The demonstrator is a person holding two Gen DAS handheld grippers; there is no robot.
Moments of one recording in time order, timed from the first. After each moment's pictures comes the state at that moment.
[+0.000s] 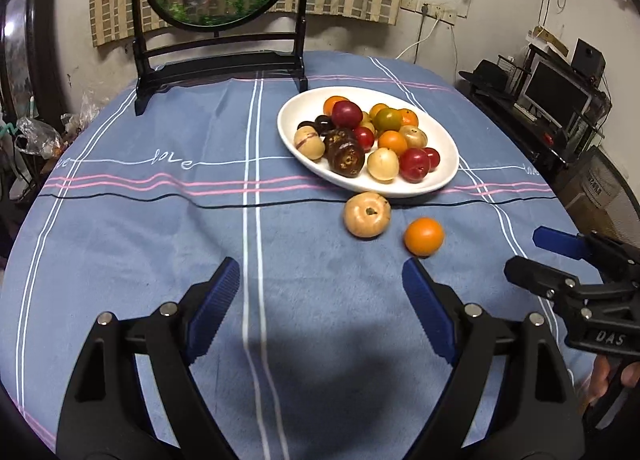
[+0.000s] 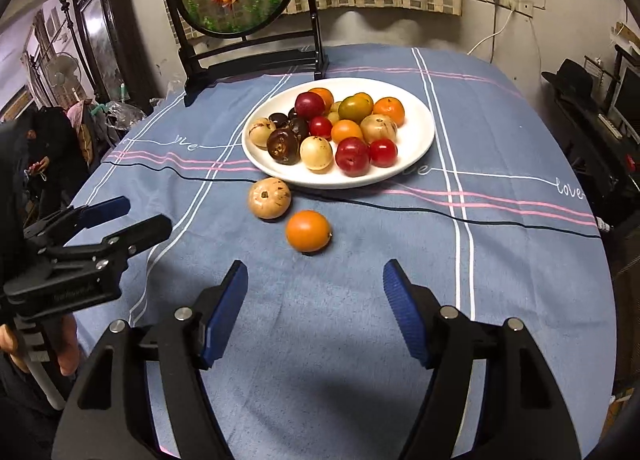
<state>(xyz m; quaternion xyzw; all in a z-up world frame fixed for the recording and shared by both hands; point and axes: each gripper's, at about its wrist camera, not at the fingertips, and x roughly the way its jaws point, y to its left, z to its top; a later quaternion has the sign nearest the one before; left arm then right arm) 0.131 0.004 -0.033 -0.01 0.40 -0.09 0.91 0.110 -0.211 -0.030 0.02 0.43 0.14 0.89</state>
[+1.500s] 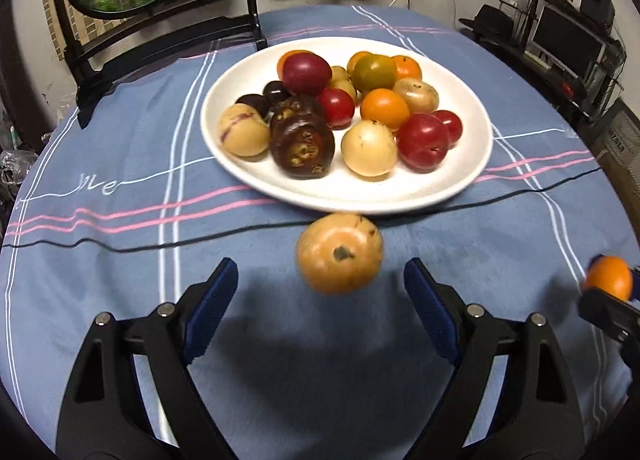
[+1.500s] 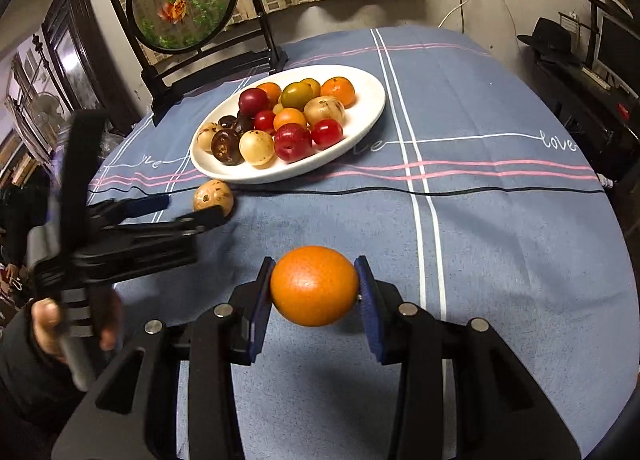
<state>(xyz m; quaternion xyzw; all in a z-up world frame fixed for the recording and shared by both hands) 0.233 -0.068 -0.096 0.06 0.46 -0.09 0.88 0.123 -0.271 -0.061 0.09 0.43 0.12 0.89</state>
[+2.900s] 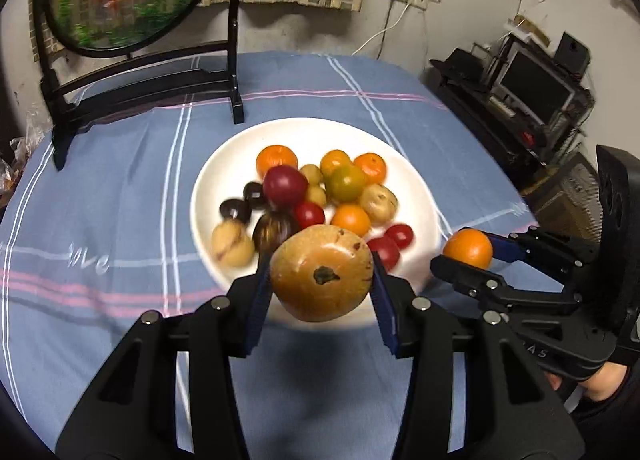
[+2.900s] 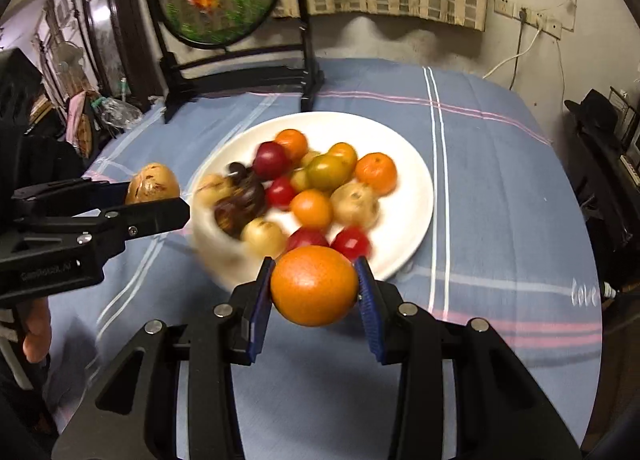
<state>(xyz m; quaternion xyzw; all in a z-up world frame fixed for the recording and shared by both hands) 0.285 -0.063 -0.019 0.00 0.44 -0.17 0.88 0.257 -0.240 -0.036 -0.01 0.43 0.17 0.89</state>
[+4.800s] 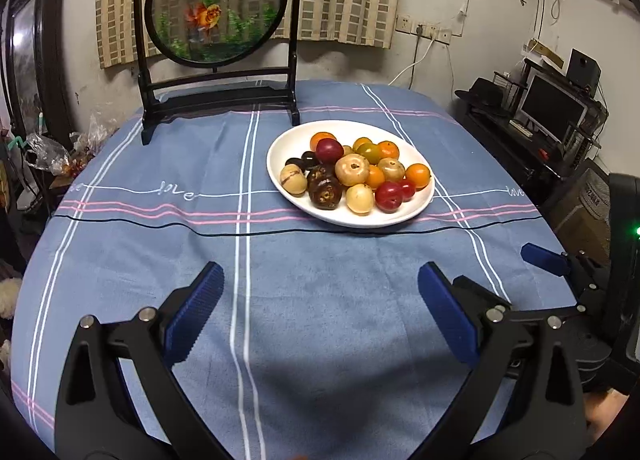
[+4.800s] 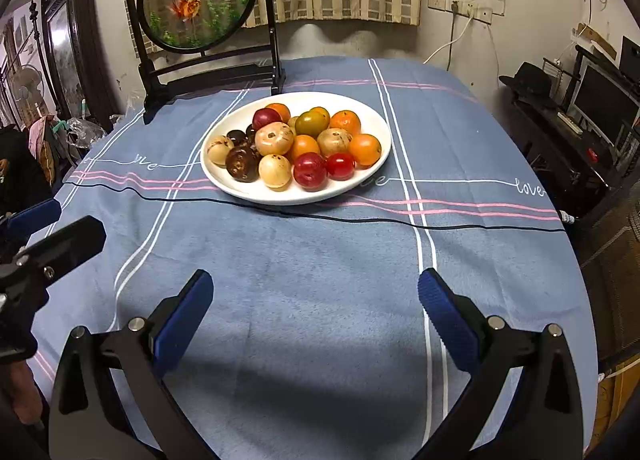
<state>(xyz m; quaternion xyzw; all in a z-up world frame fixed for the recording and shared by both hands) 0.120 -0.023 0.012 0.00 0.37 -0.08 0.93 0.108 -0.214 -0.025 0.01 0.40 0.06 0.91</state>
